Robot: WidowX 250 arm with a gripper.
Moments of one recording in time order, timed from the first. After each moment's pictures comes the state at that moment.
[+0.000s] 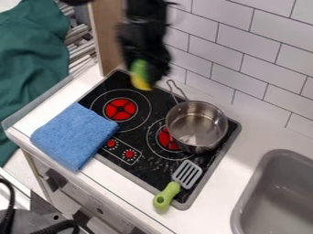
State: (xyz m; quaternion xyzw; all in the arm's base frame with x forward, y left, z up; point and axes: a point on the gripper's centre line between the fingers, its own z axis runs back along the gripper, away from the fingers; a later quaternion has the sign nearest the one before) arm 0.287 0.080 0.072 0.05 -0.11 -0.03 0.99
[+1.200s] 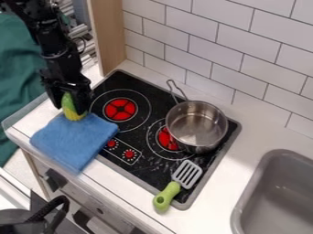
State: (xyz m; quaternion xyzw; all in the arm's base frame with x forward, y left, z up) arm 0.243 0.180 -0.021 -0.03 0.00 0.09 1.00
